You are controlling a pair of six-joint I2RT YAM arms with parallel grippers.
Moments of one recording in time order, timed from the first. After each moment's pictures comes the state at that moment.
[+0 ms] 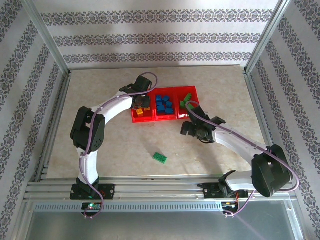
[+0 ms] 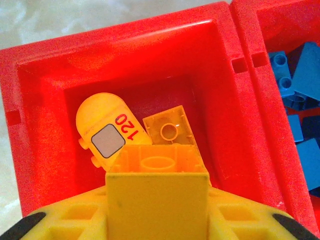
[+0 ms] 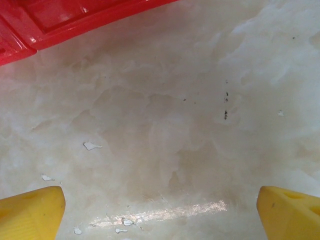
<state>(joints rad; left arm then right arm) -0.45 1.99 1.55 -0.59 -0.16 -0.32 0.54 1.34 0.83 -0.68 0.15 0.76</state>
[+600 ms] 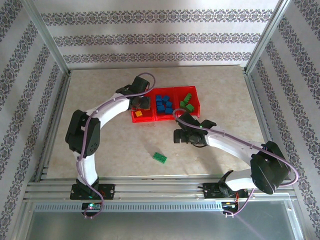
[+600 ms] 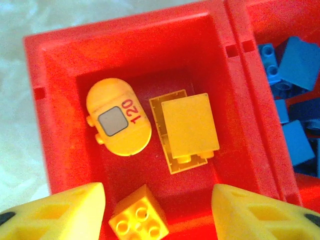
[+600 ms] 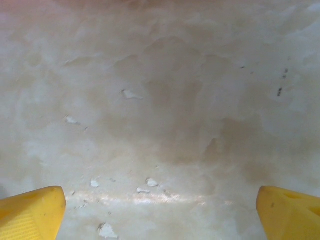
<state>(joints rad) -0.45 1.88 1.47 -0.59 -0.15 -0.33 0.72 1.36 0.86 -0.72 0.18 0.70</state>
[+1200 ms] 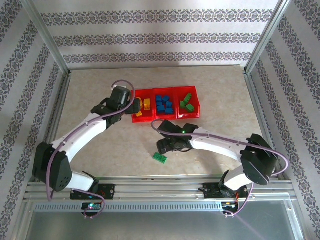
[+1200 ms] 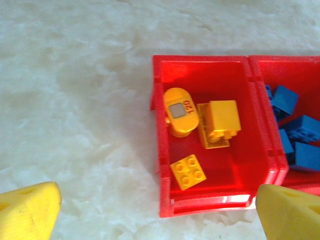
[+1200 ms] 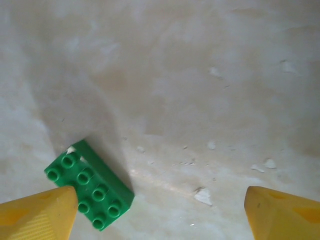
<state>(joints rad) -0.44 1.38 1.06 -0.45 -0.30 -0.44 0.97 1.52 0.99 -0.74 0.09 0.61</state>
